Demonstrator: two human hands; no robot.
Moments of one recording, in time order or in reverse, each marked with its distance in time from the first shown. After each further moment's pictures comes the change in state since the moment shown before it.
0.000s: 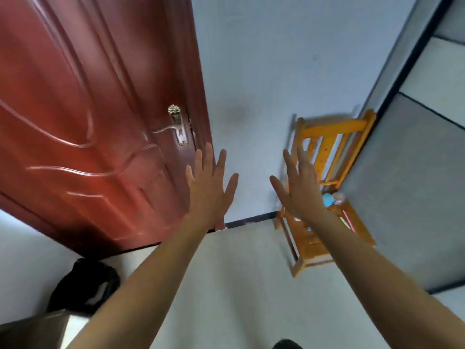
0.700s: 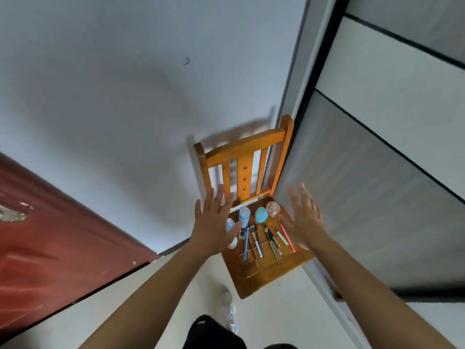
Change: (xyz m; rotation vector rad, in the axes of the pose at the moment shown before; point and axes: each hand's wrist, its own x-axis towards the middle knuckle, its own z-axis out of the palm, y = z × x) left_hand 0.194 0.233 0.267 -0.072 -0.485 0.319; right_hand 0.076 0.374 0.013 -0.106 -0.336 0.542
